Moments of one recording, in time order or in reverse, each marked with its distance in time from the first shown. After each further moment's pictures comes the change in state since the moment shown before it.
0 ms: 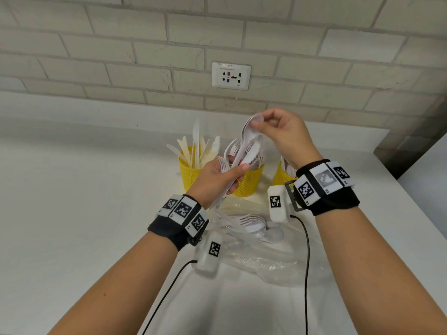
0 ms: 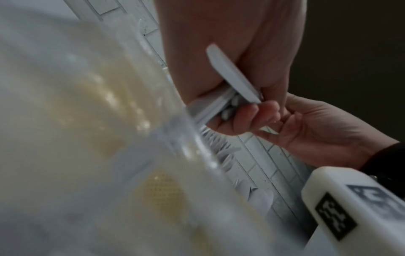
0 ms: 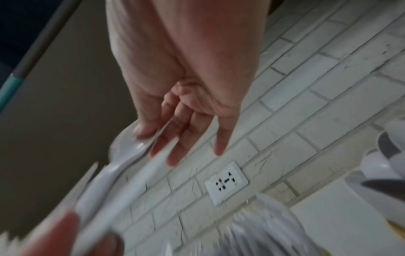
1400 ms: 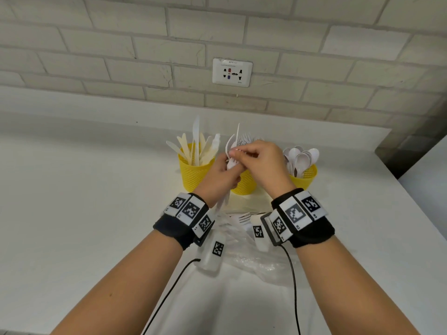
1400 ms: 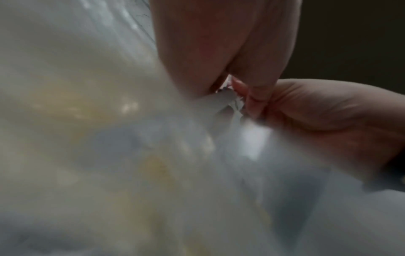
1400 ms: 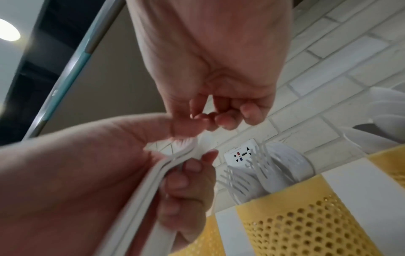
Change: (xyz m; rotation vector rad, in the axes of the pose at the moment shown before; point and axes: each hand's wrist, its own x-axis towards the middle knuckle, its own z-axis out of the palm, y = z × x) left_hand 0.003 0.000 0.013 0.050 0.064 -0.030; right_hand -0.038 0.022 0.041 -0.340 0.026 0.058
